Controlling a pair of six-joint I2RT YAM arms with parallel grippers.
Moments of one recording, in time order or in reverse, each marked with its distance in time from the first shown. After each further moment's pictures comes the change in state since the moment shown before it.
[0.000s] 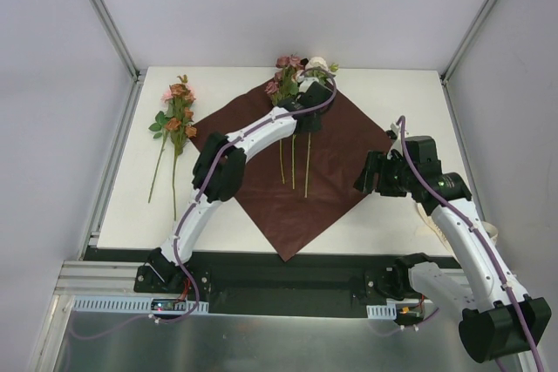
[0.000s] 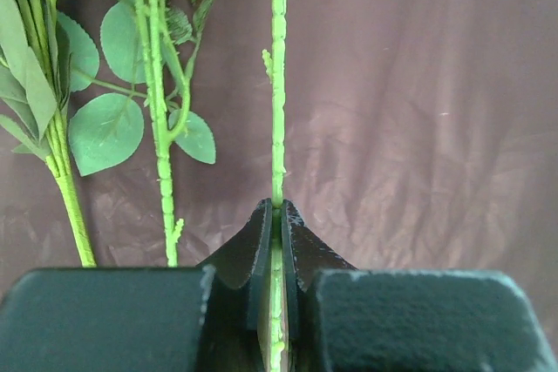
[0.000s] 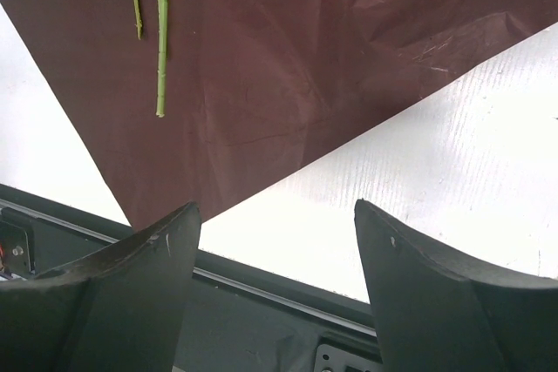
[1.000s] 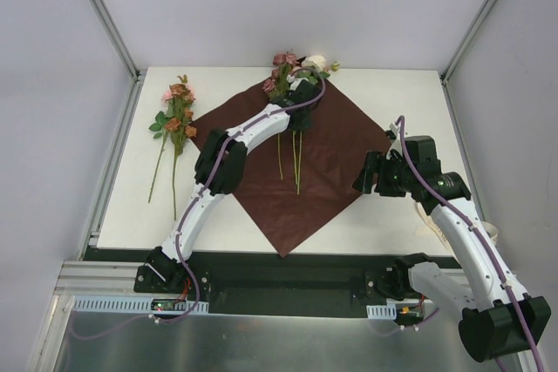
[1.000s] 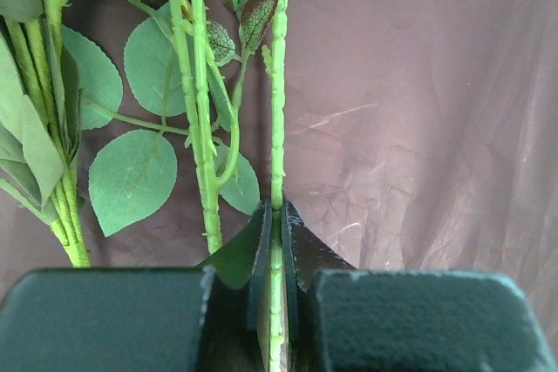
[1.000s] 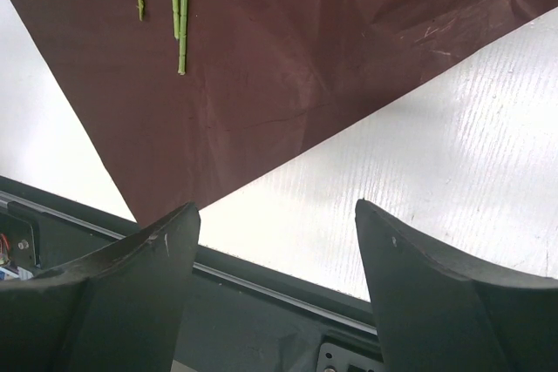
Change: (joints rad) left arm 0.080 0.113 0.051 0.020 0.047 0.035; right arm 0.000 0.005 0.000 0.001 -0.021 0.000
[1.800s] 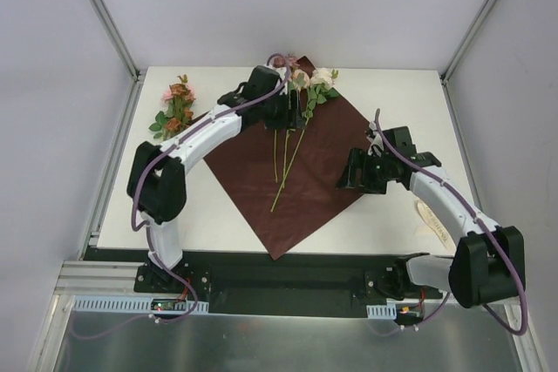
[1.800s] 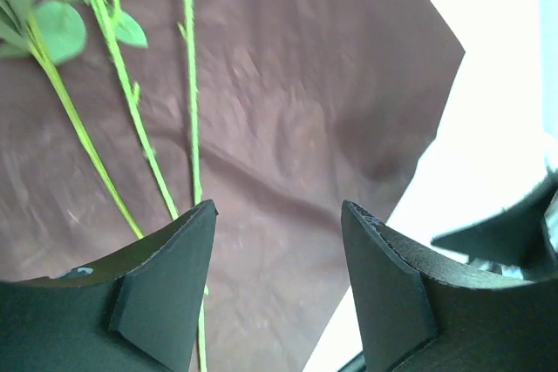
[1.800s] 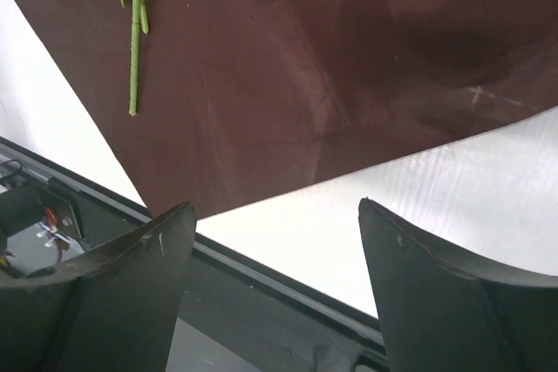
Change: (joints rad) left arm 0.074 -0.584 -0.546 0.132 0.463 0.038; right arm -0.001 0.291 -0.016 0.132 -0.153 0.042
